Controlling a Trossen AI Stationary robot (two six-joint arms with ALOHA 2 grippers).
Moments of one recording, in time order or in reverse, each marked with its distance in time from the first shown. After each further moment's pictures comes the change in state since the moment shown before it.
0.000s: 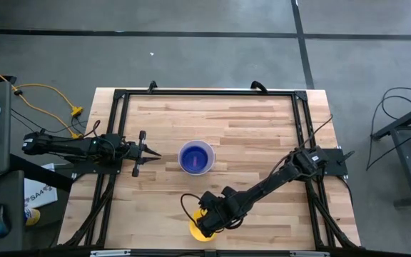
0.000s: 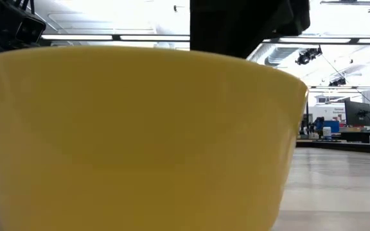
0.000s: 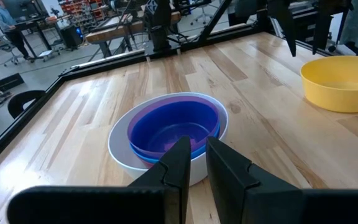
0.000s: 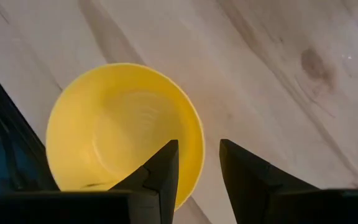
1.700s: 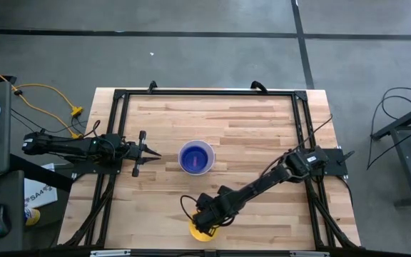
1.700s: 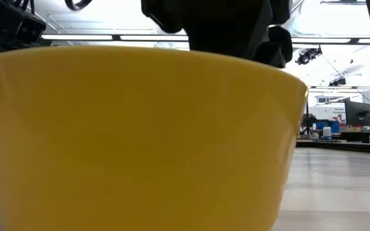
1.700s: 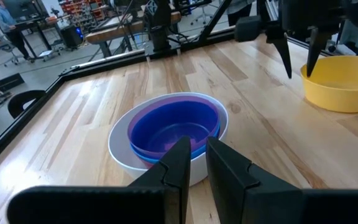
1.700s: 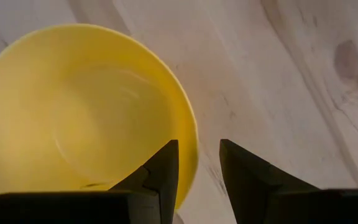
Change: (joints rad) left arm 0.000 0.000 0.000 0.000 0.000 0.000; right arm -0.041 0.070 0.000 0.004 -0.098 -0.160
